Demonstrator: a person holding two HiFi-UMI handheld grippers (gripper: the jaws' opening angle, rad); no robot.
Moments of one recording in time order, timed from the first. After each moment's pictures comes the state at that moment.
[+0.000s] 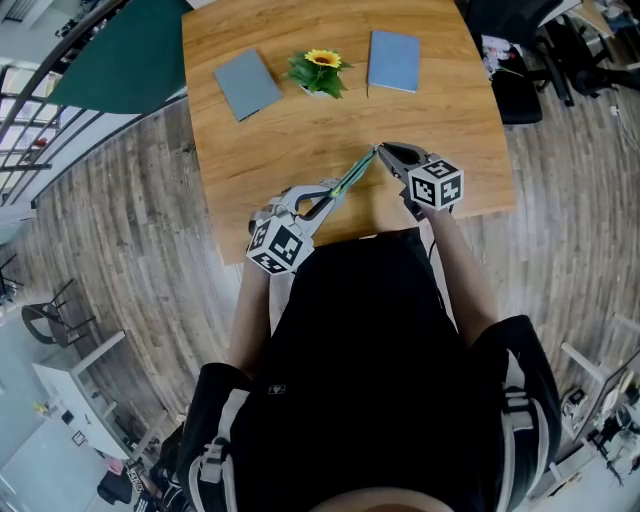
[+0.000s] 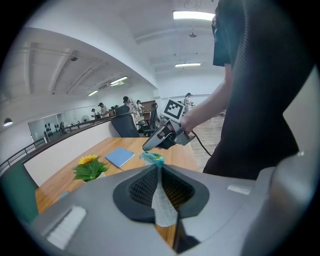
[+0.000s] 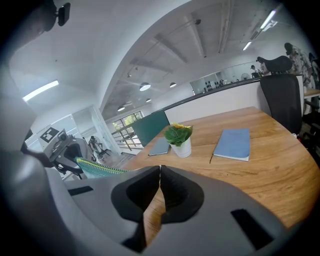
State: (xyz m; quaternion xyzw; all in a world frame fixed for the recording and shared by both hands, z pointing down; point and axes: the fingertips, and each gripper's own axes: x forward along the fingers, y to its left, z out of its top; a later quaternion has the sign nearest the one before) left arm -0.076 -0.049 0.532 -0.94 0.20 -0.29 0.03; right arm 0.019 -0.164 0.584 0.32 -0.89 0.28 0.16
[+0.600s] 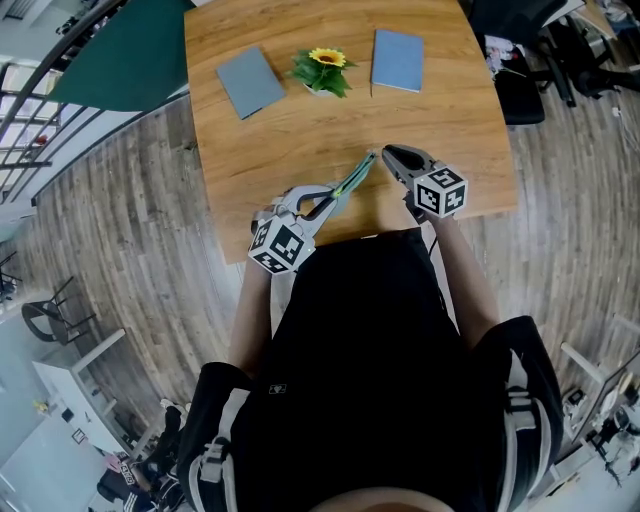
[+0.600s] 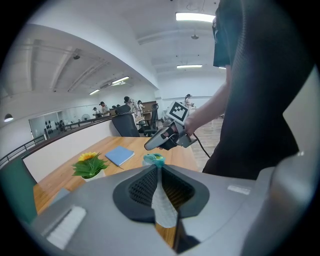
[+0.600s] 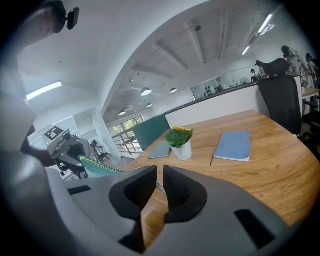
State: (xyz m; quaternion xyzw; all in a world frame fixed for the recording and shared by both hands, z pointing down) left arm -0.080 -0.048 0.534 -0.94 0.20 -0.28 0.02; right arm 0.022 -0.158 0.585 0.33 -0.90 0.26 0.13
